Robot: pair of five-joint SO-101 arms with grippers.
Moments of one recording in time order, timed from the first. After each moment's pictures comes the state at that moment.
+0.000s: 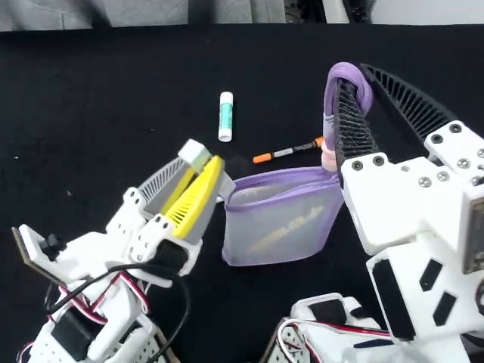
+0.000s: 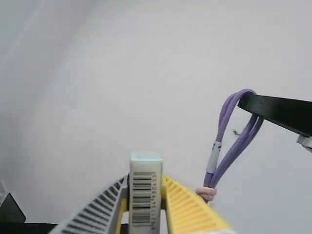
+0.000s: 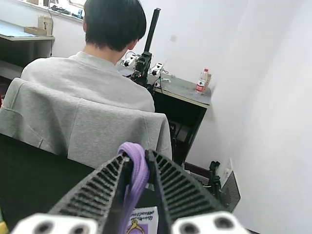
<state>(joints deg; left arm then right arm) 34.5 -103.0 69.4 16.4 26.3 -10.4 -33.0 -50.6 91.9 15.2</state>
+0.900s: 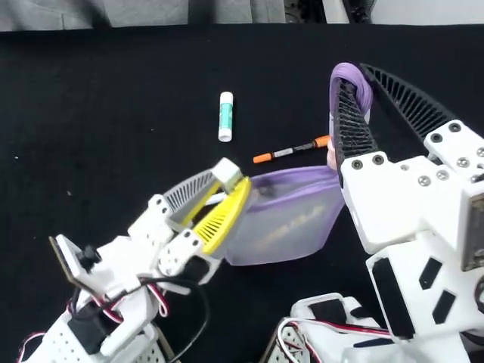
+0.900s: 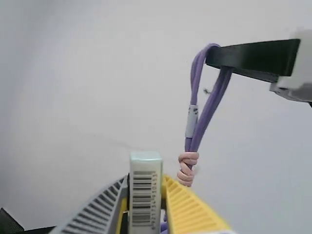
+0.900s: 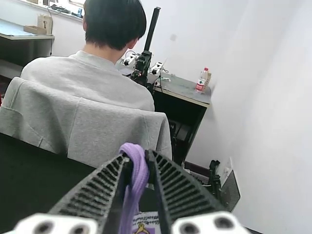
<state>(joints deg) 42.9 -102.7 76.9 10.9 14.9 -10.4 -33.0 -50.6 91.9 15.2</state>
